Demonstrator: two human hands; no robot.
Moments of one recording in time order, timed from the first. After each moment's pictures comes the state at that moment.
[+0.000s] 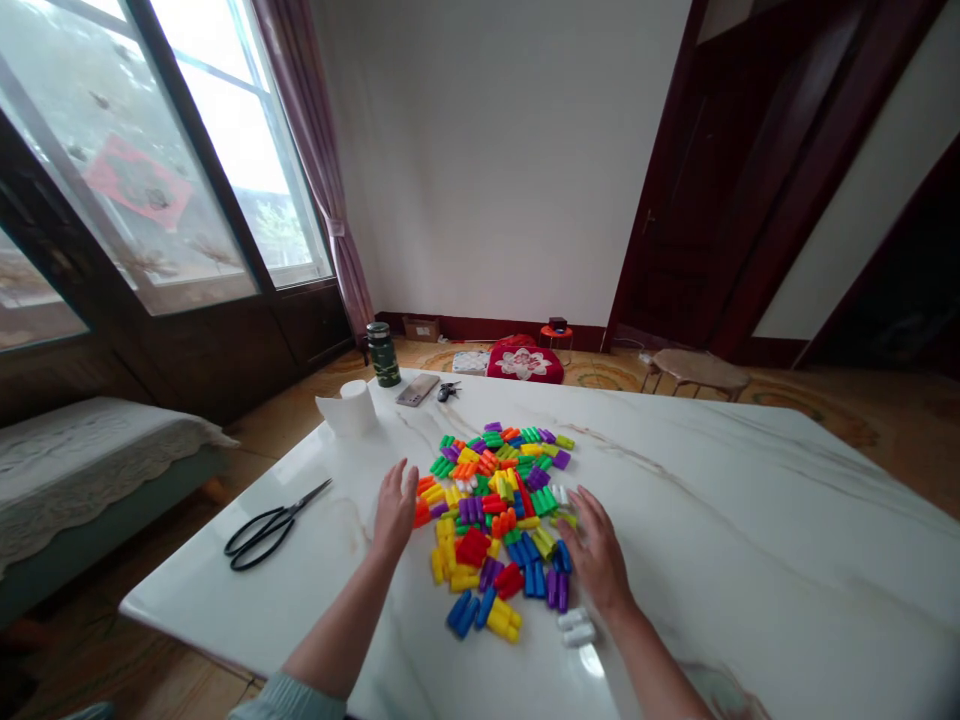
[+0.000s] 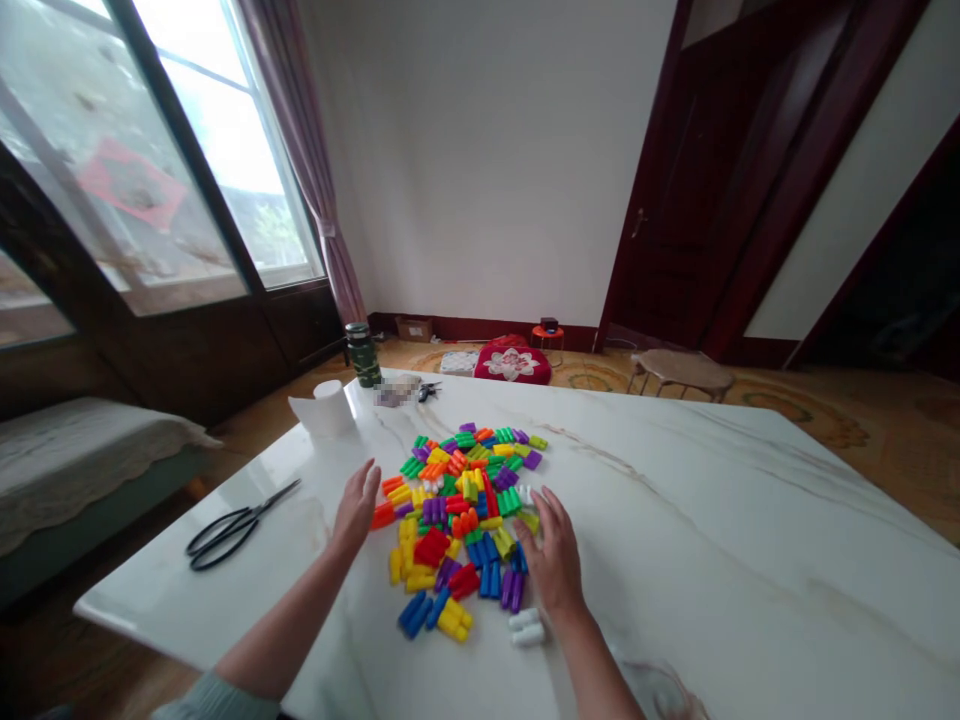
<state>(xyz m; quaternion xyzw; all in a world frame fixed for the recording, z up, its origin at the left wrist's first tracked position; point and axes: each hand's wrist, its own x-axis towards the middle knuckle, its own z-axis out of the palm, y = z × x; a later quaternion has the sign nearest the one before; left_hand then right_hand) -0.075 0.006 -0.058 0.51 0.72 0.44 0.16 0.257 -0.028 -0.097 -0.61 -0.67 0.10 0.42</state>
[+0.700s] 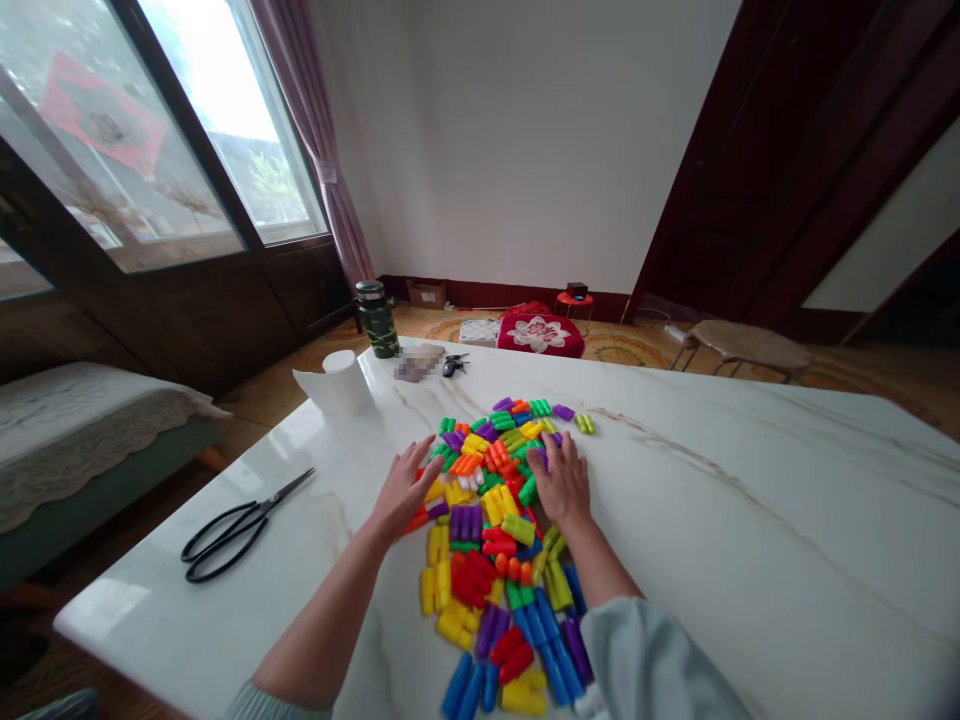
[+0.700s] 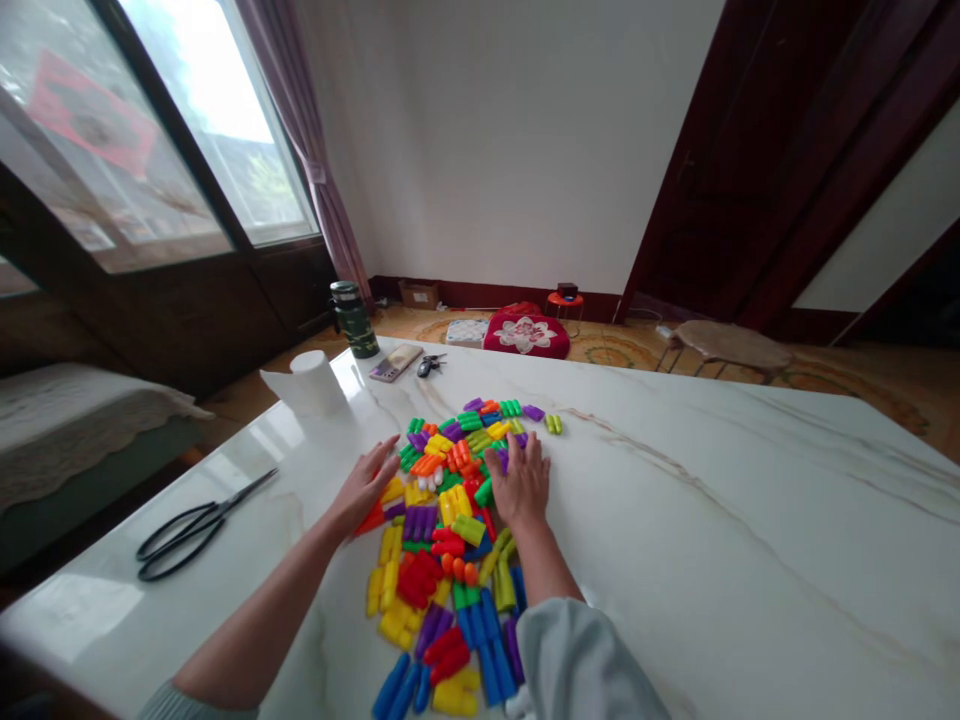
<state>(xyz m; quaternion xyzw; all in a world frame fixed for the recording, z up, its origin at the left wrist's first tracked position) -0.089 0.046 -0.068 0.64 0.66 0.32 0.23 0.179 0.082 -0.087 -0.68 -0.67 0.13 0.27</state>
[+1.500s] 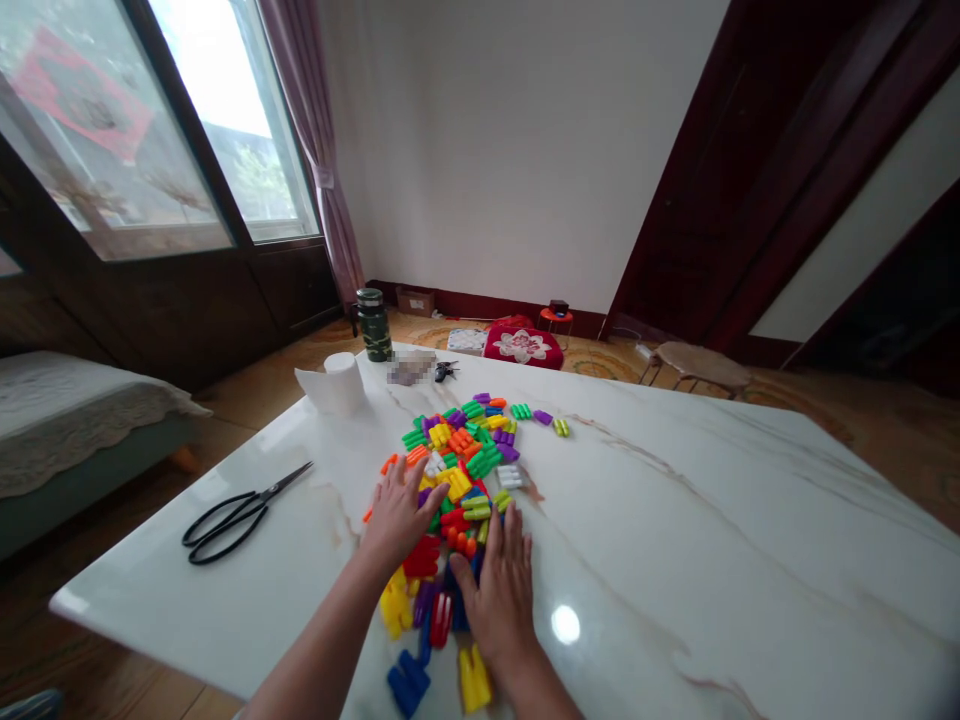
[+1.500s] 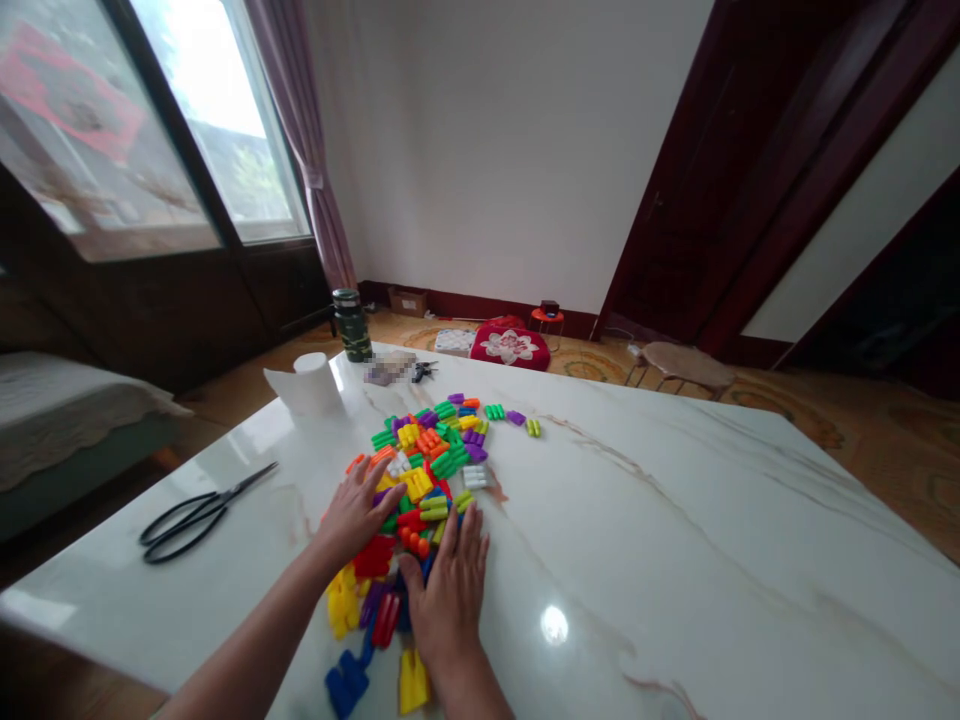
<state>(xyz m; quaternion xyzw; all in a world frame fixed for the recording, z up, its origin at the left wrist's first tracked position) -0.059 -0.005 -0.054 0.63 0.73 0.23 0.12 0.112 -0.075 -0.110 -0.60 -0.72 0.11 0.34</state>
